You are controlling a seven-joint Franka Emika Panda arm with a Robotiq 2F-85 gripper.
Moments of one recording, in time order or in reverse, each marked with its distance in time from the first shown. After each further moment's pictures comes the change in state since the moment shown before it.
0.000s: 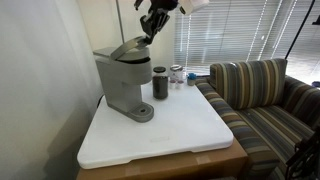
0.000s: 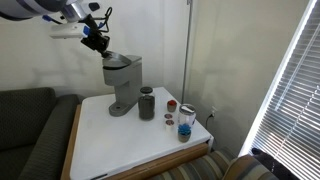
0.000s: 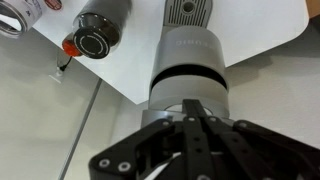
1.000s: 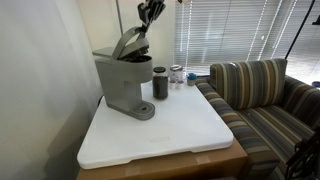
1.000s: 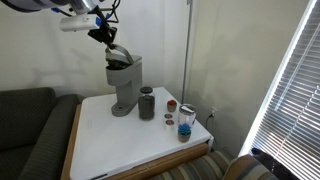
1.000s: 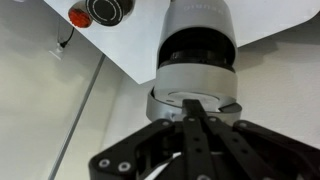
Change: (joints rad) arm -0.035 0.022 0.009 0.083 0.065 0.006 -0.147
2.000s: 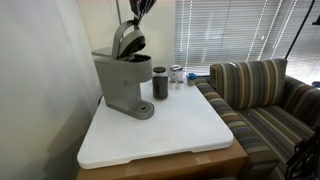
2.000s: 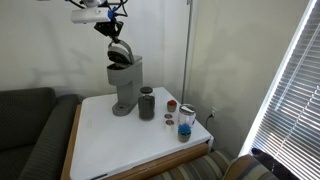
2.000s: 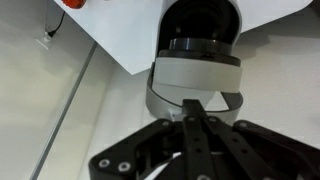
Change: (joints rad) arm -0.042 0.086 0.045 0.192 0.112 -0.118 -0.151
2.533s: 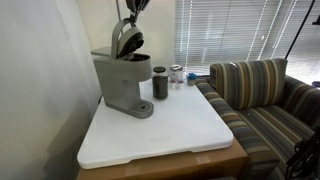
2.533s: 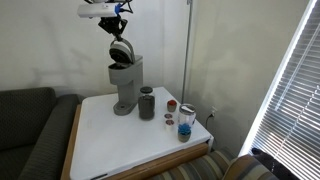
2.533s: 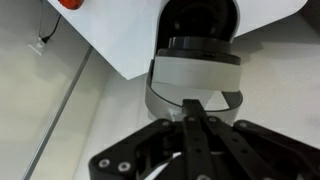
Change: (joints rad) arm -0.016 0.087 0.017 0.188 0.027 -0.174 -0.047
